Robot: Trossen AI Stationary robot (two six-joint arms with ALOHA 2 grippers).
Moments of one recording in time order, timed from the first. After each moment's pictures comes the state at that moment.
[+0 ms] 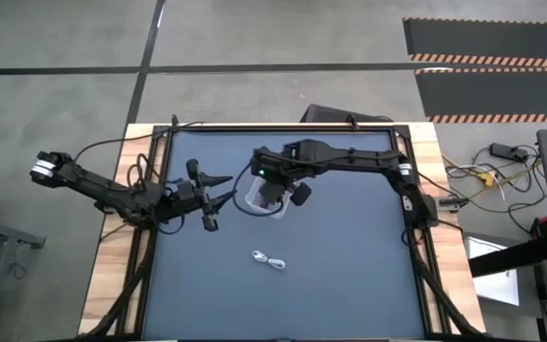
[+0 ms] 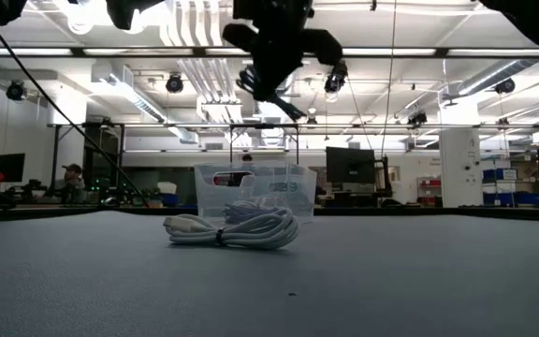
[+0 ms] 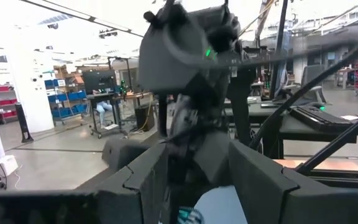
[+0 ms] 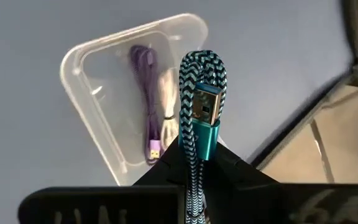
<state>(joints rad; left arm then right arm) -0.30 0.90 0.48 0.69 -0.60 0.22 -0.07 2.13 2.20 -1.24 0.16 -1.04</state>
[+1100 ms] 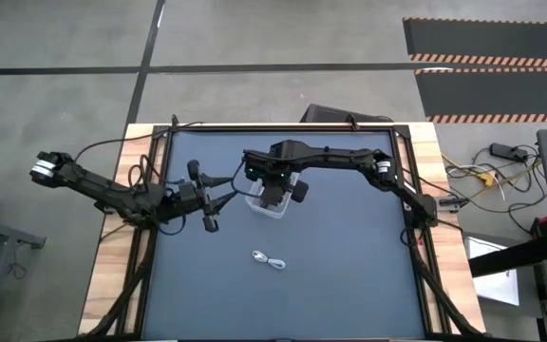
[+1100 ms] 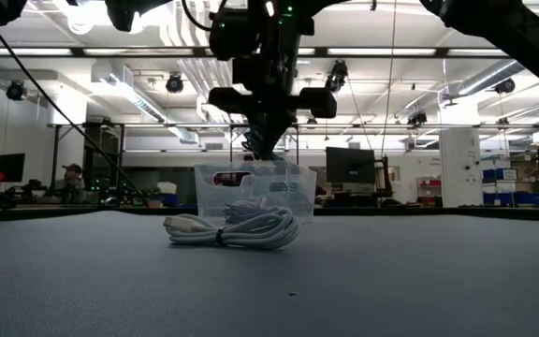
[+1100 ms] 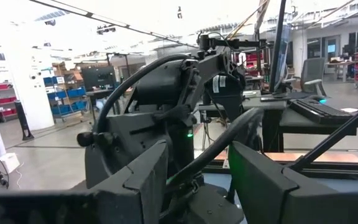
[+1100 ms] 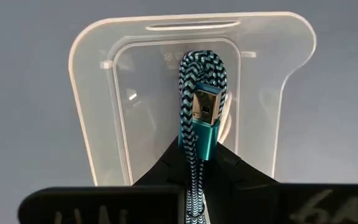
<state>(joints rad) -0.30 0.90 0.48 0.66 -0.60 0.22 -0.16 2.30 2.20 -1.25 -0.05 -1.32</state>
